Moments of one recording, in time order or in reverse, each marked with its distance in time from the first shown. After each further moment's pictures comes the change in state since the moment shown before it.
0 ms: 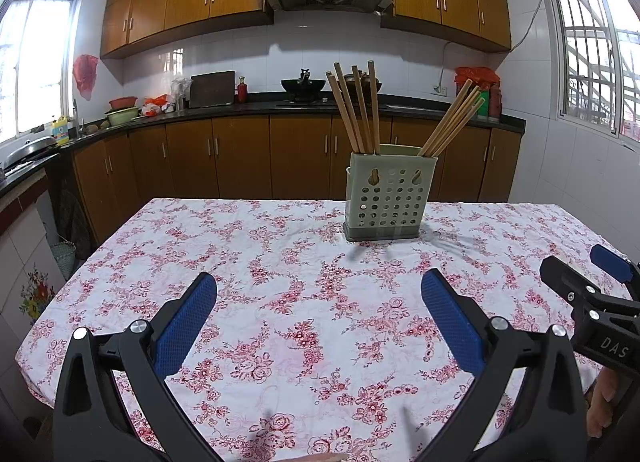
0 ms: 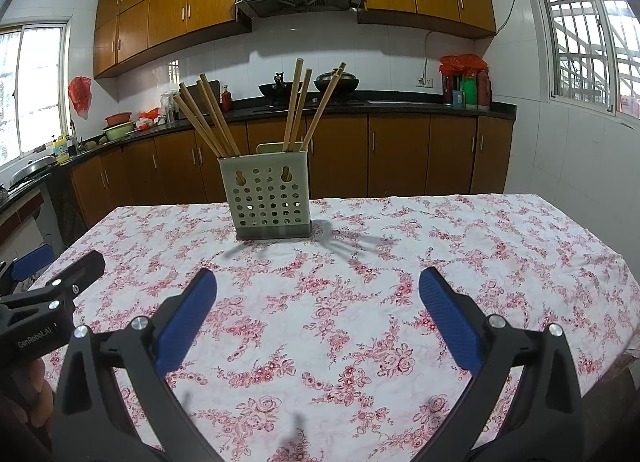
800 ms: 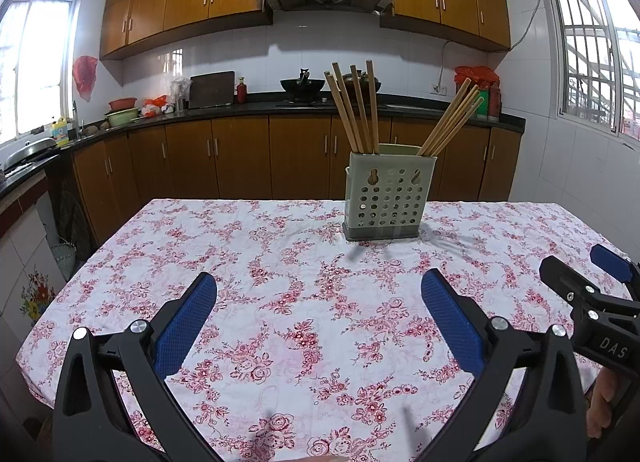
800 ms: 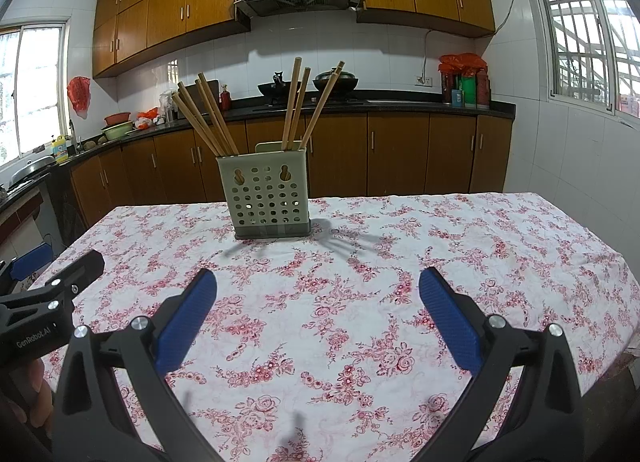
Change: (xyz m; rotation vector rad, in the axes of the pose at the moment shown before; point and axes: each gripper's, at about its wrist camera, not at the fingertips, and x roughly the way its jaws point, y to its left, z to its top) left arm -0.001 -0.002 0.002 0.000 0.001 0.002; right arm 0.000 -0.001 0.001 0.001 0.001 0.001
